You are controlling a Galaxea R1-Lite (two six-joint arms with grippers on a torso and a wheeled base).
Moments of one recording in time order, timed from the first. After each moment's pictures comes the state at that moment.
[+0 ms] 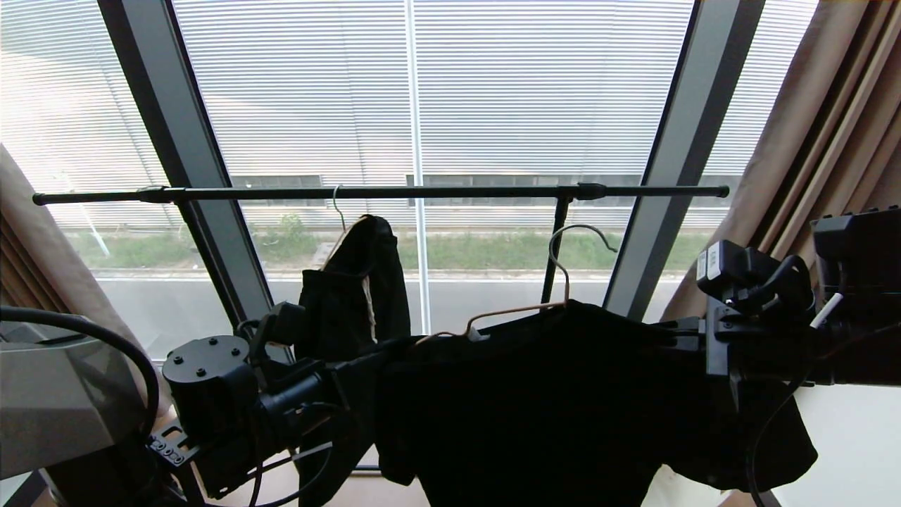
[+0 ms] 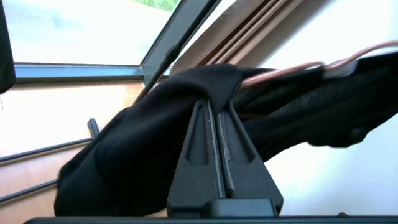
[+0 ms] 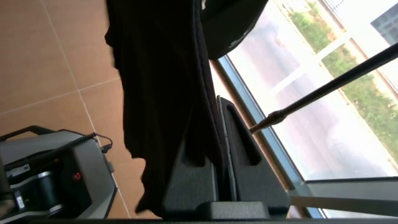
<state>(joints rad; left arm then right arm) -0.43 2.01 -0.29 -1.57 -0.27 -0.55 0.24 1.52 -0.78 -0.13 0.57 -0.57</state>
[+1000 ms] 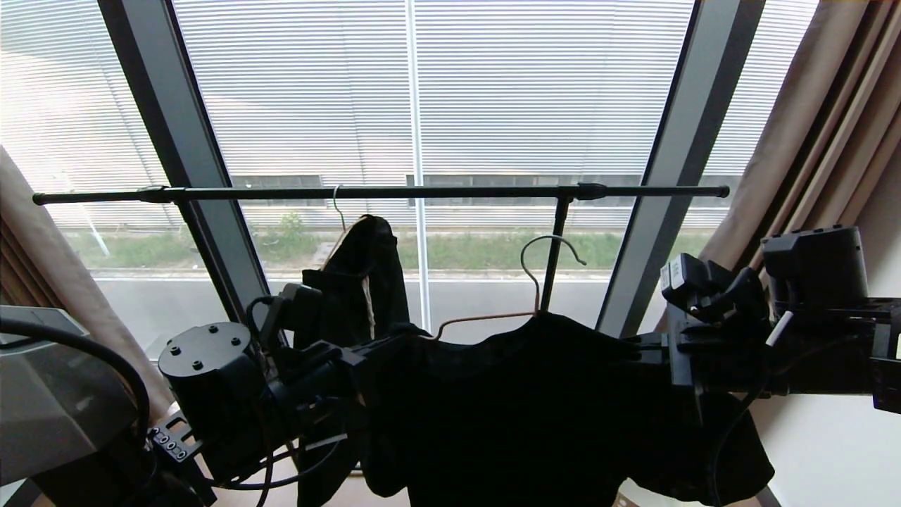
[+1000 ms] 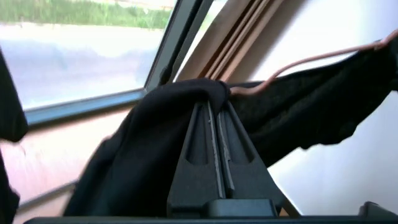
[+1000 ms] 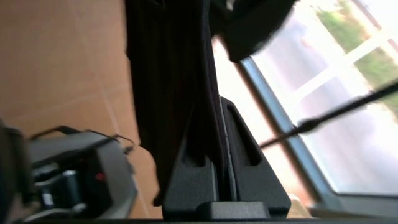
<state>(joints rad) -0.49 1.97 -0.34 -1.57 -0.28 -0.36 0.32 1.60 -0.74 -0.25 0.65 -0.46</state>
